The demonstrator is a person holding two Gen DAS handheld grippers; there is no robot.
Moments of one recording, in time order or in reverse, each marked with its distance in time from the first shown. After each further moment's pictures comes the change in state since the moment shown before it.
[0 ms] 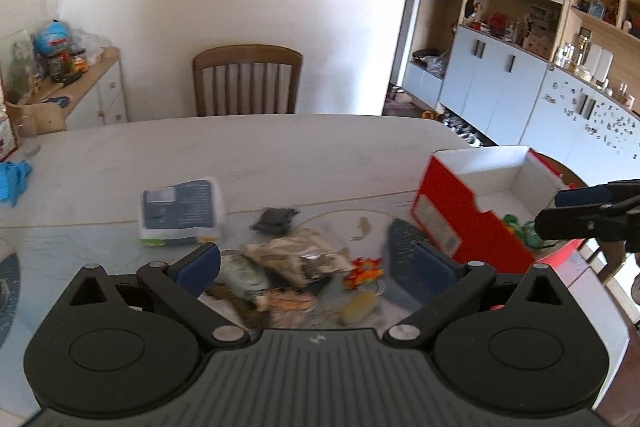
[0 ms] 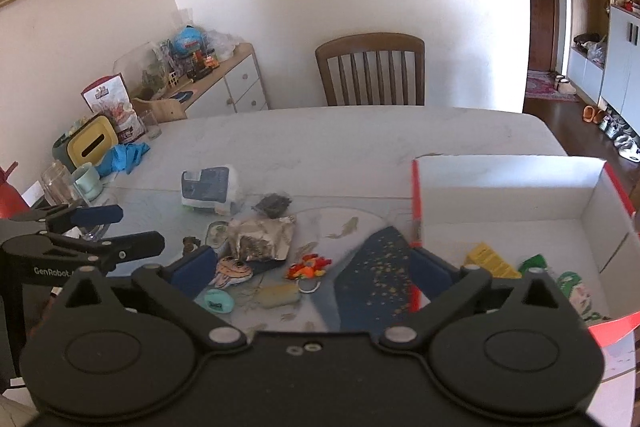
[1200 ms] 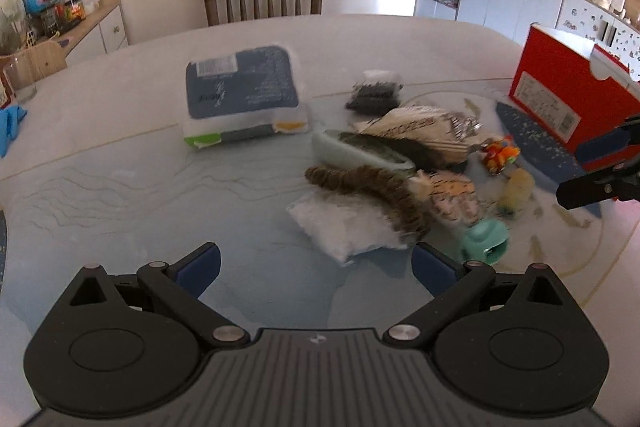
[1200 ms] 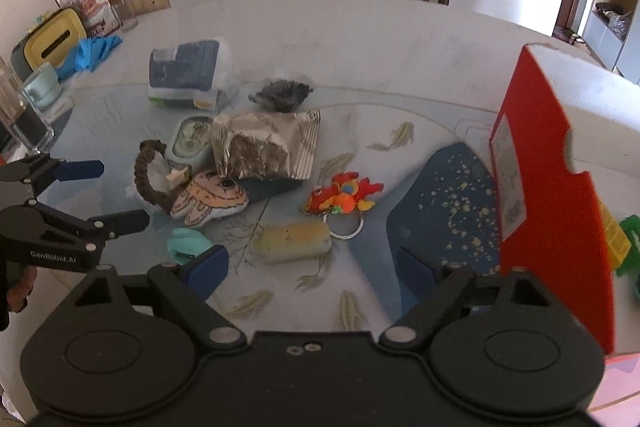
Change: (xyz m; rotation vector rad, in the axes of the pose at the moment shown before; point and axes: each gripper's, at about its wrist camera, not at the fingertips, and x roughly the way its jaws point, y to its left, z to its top) left arm 0.098 0.099 -0.076 0.091 0.181 0.032; right arm 0.139 0.036 -0.040 -0.085 0.277 -0.058
